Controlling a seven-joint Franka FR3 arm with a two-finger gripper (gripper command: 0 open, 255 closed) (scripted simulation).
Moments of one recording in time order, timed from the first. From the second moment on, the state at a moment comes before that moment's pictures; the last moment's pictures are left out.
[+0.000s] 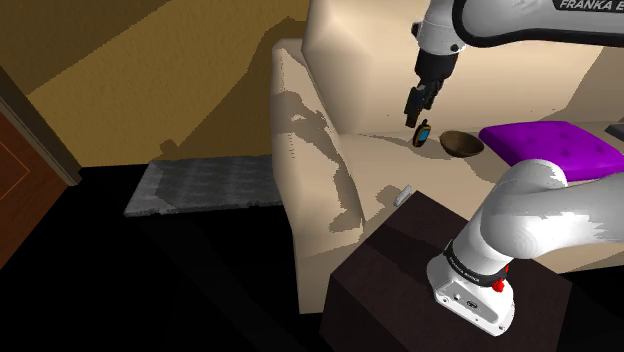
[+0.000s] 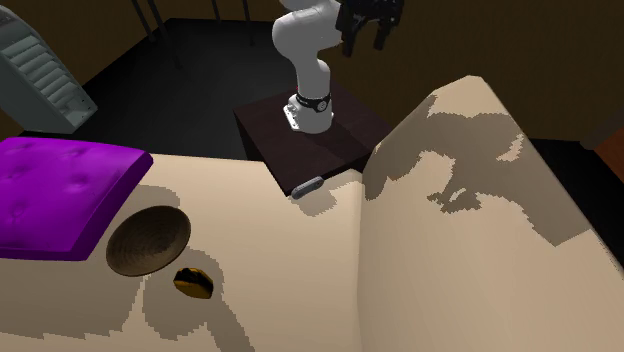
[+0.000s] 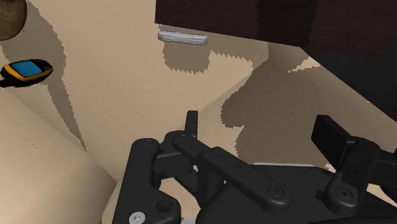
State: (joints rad) arm 0.04 -0.92 -0.06 -2.54 -0.17 1.63 -0.10
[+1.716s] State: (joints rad) arm 0.14 -0.61 -1.02 -2.91 -0.97 2.39 -1.32
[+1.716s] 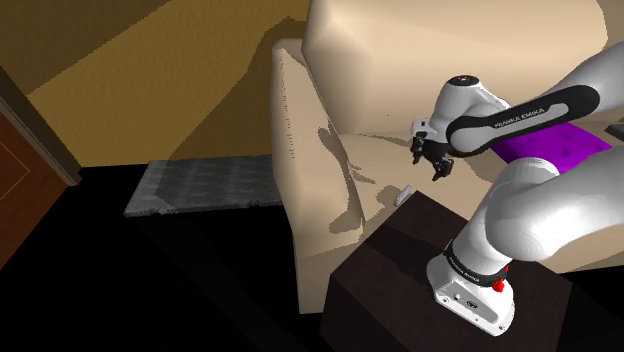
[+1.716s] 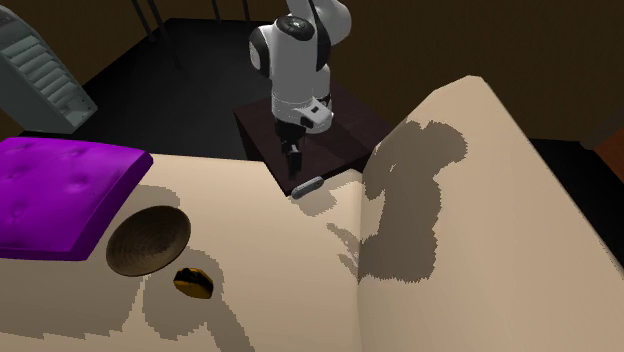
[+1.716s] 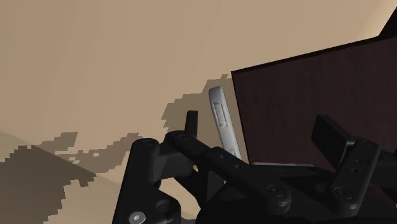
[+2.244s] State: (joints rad) arm 0.25 -0.41 -1.17 -2.90 -1.02 2.60 -1.31
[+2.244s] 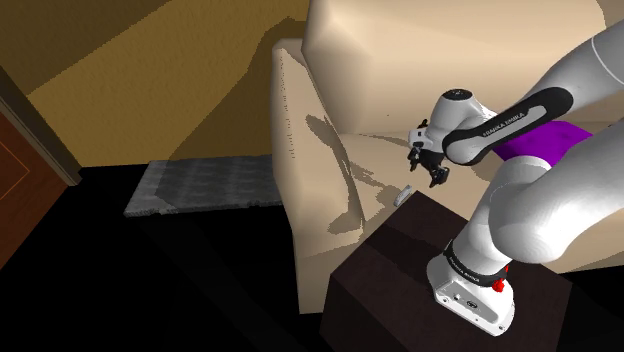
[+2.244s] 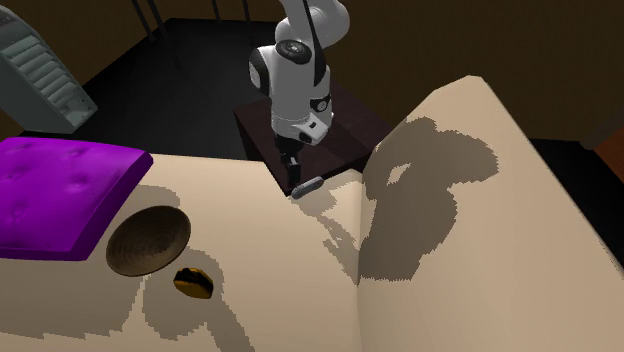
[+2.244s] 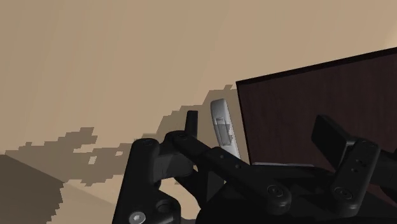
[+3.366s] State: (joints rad) arm 0.25 -0.40 -1.18 -2.89 -1.02 2.61 -1.31
